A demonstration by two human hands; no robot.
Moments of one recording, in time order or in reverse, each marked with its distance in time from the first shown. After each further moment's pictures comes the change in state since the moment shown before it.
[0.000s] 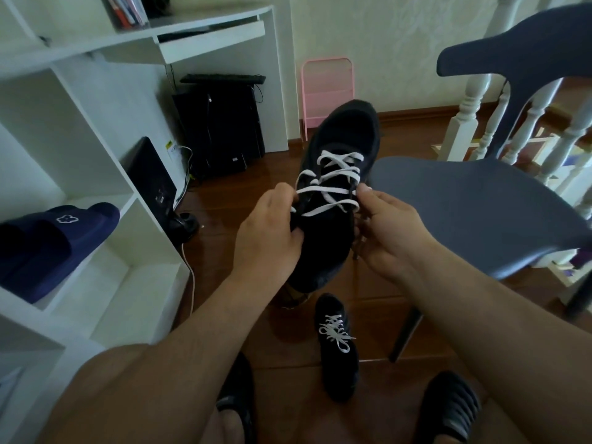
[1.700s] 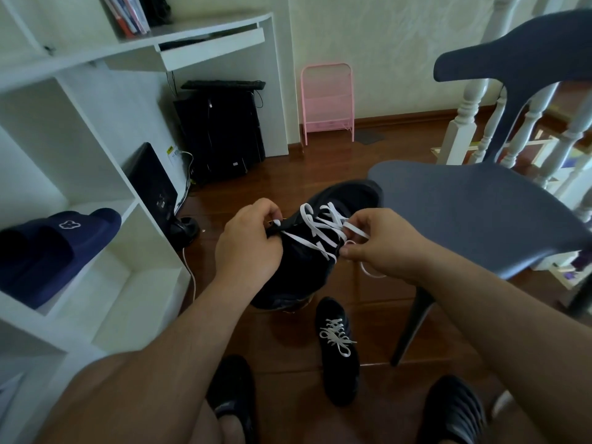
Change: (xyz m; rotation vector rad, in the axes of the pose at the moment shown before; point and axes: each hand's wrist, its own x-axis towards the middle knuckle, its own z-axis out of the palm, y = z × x) left_hand 0.003 -0.021 -0.008 -0.019 -0.082 -0.280; right_hand 0.019 -0.001 -0.040 -1.180 -0.225 -0.320
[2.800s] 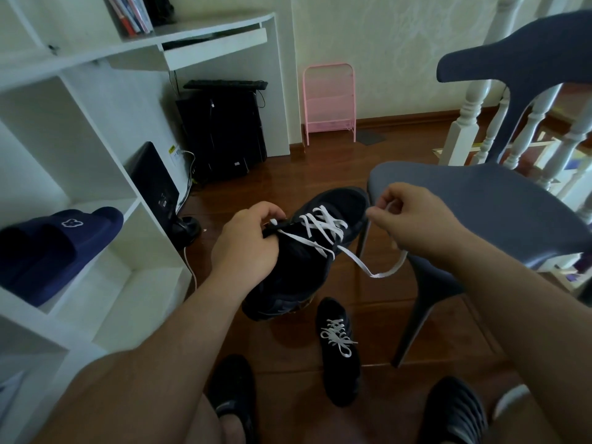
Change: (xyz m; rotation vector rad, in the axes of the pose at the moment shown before) left_hand 0.006 -0.007 -0.005 -0.056 -0.143 -0.079; right_hand -0.001 -0.002 -0.034 -0.134 0.216 -0.039
